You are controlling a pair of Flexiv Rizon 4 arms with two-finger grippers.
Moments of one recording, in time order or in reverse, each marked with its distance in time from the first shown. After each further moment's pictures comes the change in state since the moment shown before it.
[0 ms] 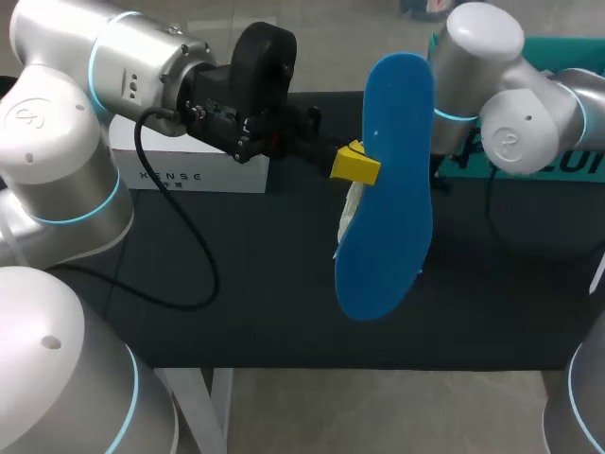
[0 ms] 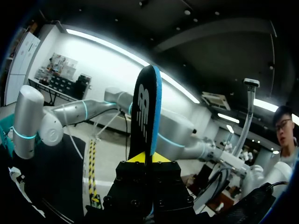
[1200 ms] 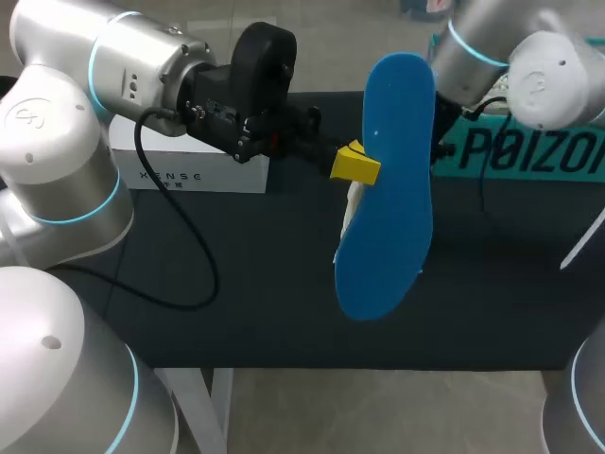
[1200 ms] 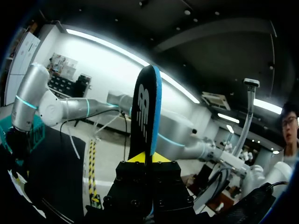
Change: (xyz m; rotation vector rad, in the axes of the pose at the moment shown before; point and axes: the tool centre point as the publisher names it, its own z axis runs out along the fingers) left arm 0.000 0.000 0.000 0.000 0.000 0.000; right arm 0.032 0.006 -0.079 0.095 0.204 -0.096
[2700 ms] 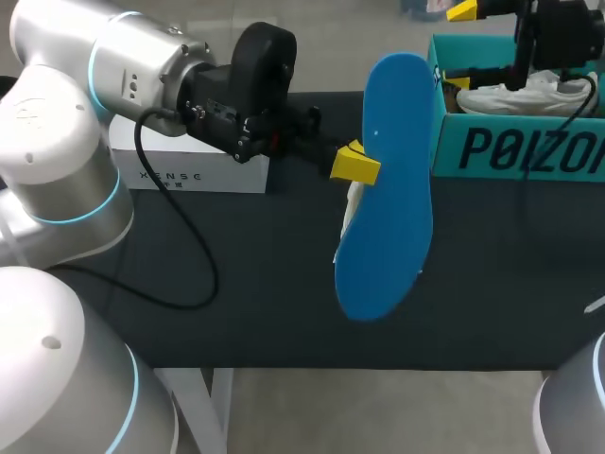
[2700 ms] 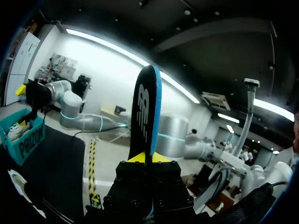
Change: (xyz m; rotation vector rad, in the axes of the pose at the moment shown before) left arm 0.000 0.000 0.000 0.000 0.000 0.000; right arm 0.040 0.006 -0.240 0.002 1.017 -0.033
